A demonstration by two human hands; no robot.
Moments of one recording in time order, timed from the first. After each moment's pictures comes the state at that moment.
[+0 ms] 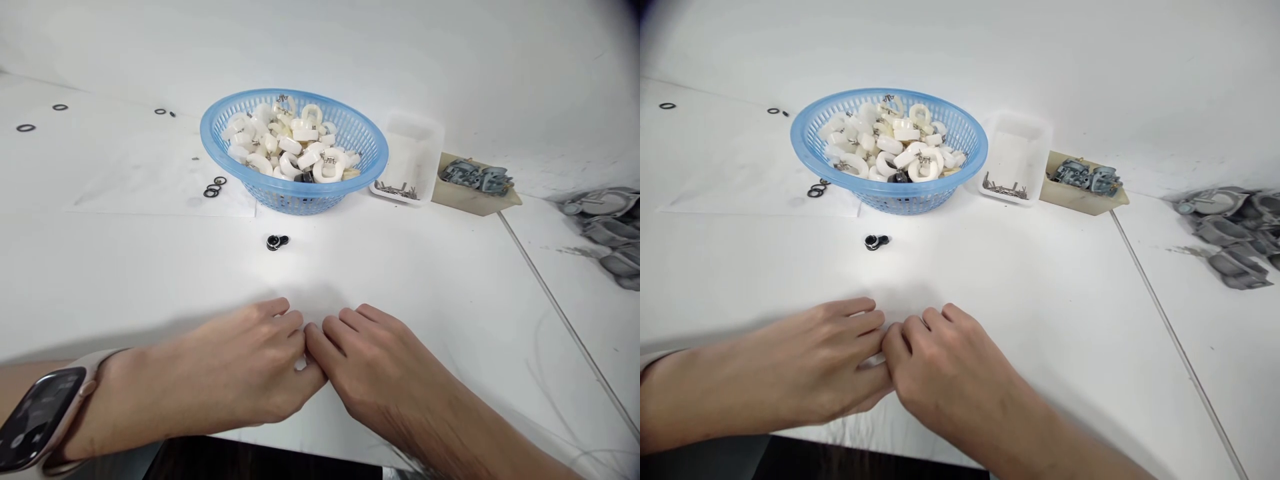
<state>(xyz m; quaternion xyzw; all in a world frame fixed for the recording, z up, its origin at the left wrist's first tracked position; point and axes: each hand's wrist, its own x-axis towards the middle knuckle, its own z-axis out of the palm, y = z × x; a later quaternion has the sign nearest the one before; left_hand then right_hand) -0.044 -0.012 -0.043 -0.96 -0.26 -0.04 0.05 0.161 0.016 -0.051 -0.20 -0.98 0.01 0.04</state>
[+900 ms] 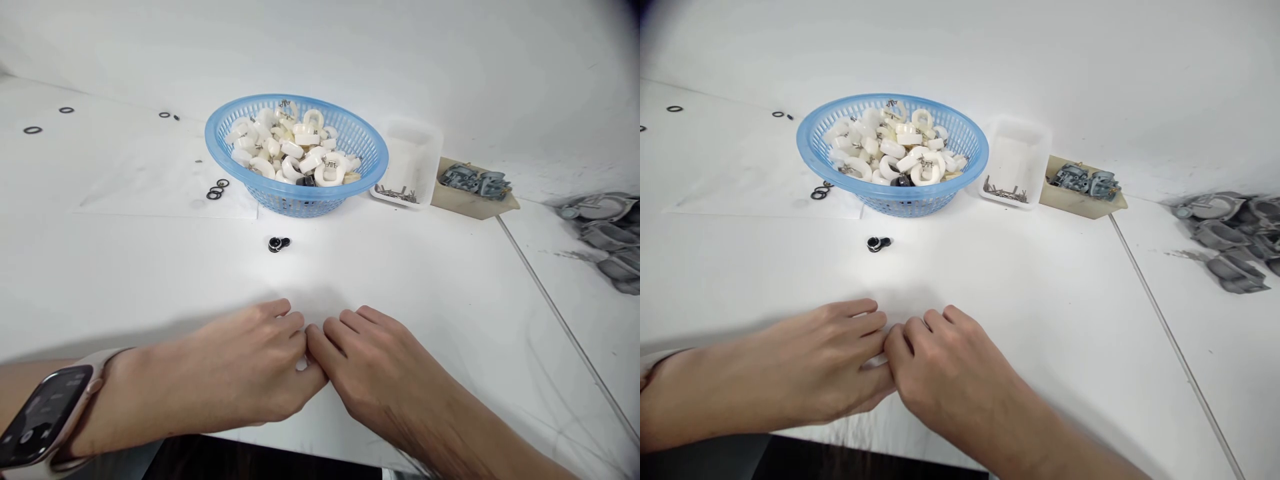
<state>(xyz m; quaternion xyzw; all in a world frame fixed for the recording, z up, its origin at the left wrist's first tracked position) -0.043 -0.014 -0.042 -0.96 -0.25 -0.04 0.06 0.162 0.016 -0.054 -0.20 -0.98 0.01 0.05</state>
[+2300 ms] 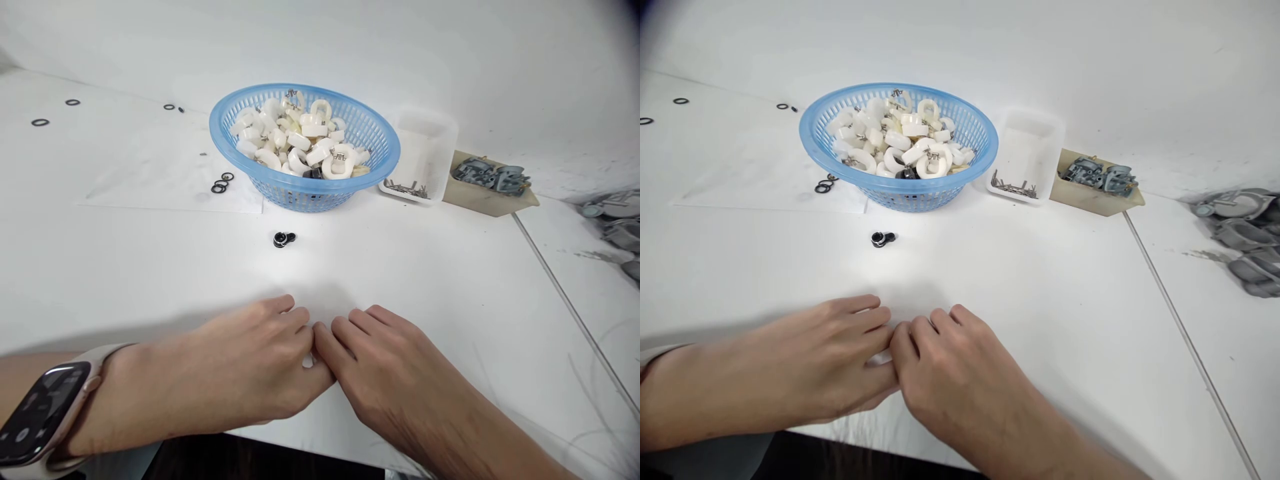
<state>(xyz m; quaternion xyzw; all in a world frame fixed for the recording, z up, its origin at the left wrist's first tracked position) -0.044 -0.015 -0.045 -0.96 -0.28 -0.03 0.04 0.162 0.013 -0.047 -0.21 -0.98 0.02 0.03</state>
